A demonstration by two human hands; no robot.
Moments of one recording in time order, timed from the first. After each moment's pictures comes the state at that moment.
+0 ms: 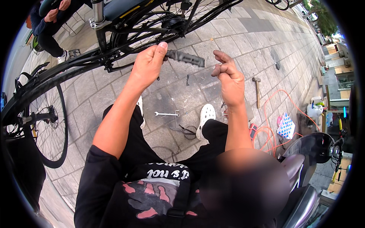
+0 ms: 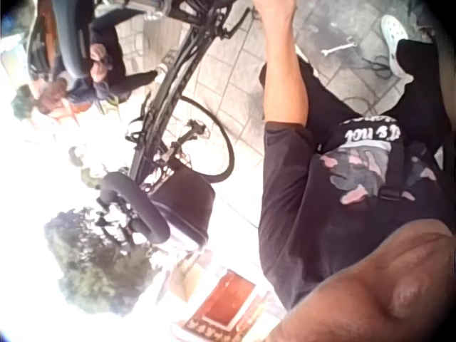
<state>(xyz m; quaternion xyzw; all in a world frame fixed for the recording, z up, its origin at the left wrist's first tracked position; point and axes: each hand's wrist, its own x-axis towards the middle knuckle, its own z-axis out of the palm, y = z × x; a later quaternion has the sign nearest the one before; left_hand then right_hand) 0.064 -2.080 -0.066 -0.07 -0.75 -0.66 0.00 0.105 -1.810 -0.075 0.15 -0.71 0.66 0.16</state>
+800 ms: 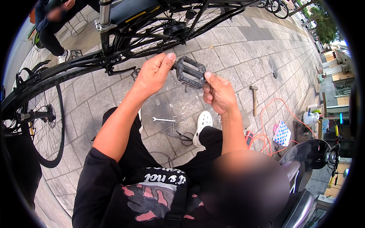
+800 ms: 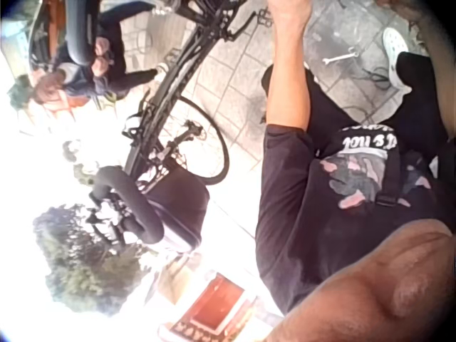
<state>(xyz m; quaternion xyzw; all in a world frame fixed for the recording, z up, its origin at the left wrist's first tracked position) 0.070 -2.078 -0.063 -0.16 -0.77 -0.61 0.06 0.110 -1.820 -0.065 -0.06 -0.55 0.82 -0.17</state>
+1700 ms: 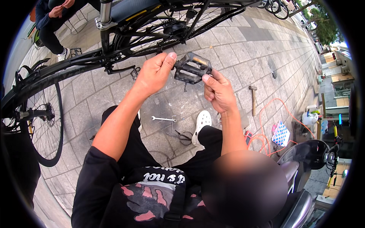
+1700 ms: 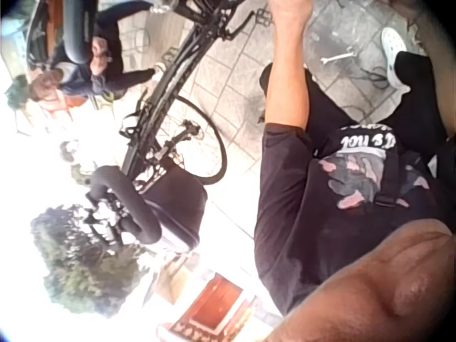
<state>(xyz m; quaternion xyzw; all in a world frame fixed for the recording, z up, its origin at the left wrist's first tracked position) 0.071 -2.079 -0.064 -0.13 -0.79 -0.60 0.04 0.113 -1.832 -0.058 -0.10 -0.55 0.82 -0.14</state>
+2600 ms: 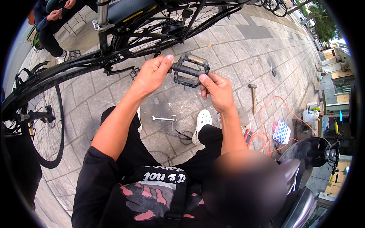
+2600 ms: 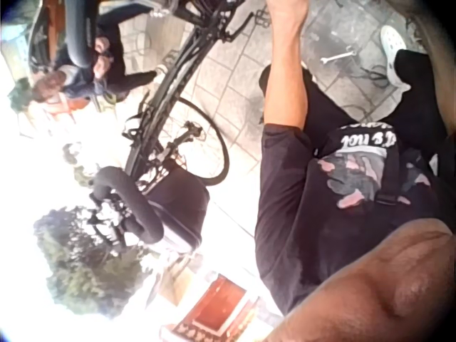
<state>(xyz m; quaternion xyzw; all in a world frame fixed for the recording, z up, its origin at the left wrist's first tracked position) 0.068 -2.078 -0.074 -0.10 -0.76 -0.64 -0.06 0.117 -1.829 -0.059 -0.01 -0.69 0.71 -0.09</state>
